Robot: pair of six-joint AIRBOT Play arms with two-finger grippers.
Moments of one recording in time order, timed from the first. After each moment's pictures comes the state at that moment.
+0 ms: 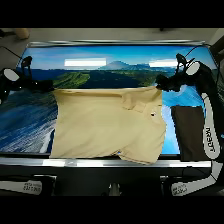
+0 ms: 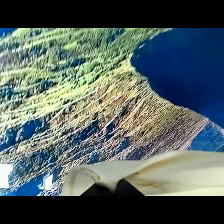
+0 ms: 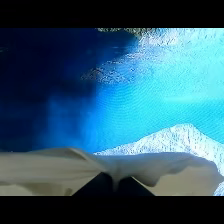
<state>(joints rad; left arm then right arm) 0.13 -1.58 1.51 1.19 -1.08 -1.45 -0.07 -1.67 1.60 -1.16 1.10 1.57</state>
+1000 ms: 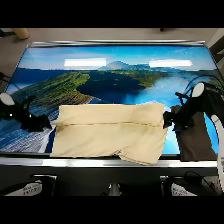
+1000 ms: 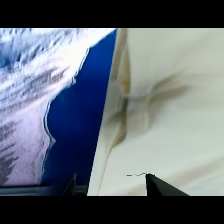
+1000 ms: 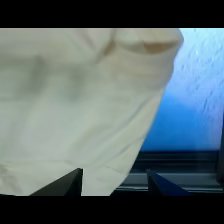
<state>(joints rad) 0.24 -1.25 0.93 1.33 -1.45 -1.48 -0.11 -1.30 1.09 -1.38 1.58 1.62</state>
